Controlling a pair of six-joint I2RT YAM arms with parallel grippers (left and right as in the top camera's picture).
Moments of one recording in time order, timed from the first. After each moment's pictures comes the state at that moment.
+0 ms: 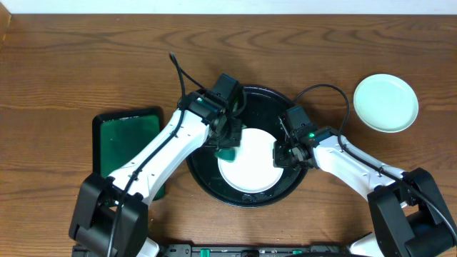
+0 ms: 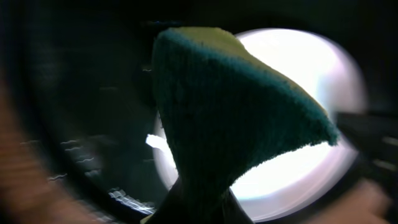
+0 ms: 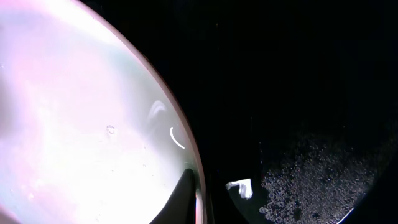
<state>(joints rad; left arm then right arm) -0.54 1.68 1.26 -0.98 0.10 -0.46 0.48 1.67 0.84 -0.53 -0.16 0.54</state>
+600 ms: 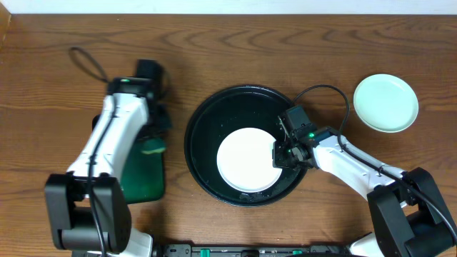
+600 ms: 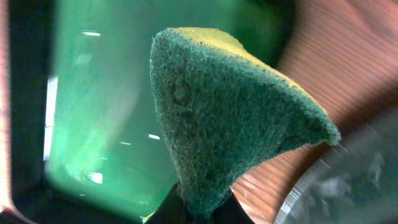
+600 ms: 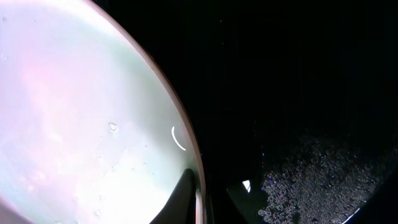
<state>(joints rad) -0.03 1.68 1.26 -1.11 -0.17 -0.52 0.48 1.67 0.84 -0.53 -0.18 0.55</state>
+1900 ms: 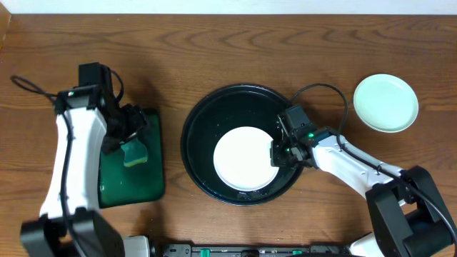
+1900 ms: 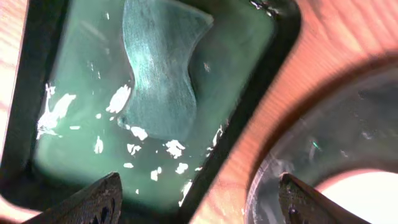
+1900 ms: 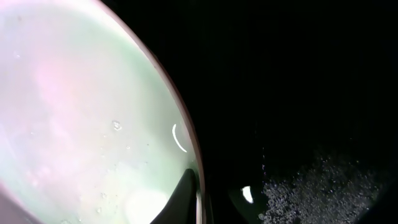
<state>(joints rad) 0.17 1.52 1.25 -1.17 0.08 -0.41 0.48 1.68 0.84 -0.47 -0.21 0.51</state>
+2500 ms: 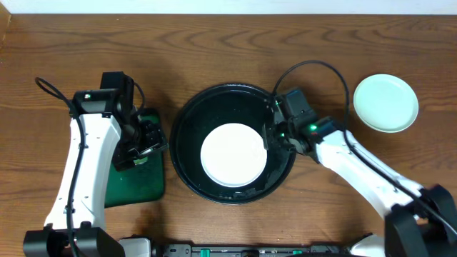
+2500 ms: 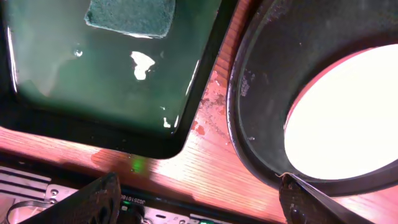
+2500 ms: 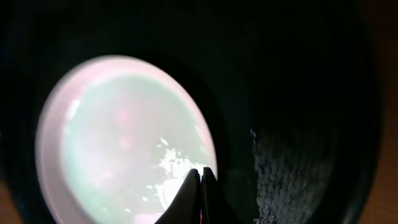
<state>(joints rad) 0.04 1.47 1.25 -1.39 0.12 -0.41 0.51 1.58 0.99 -0.47 -0.18 0.34</state>
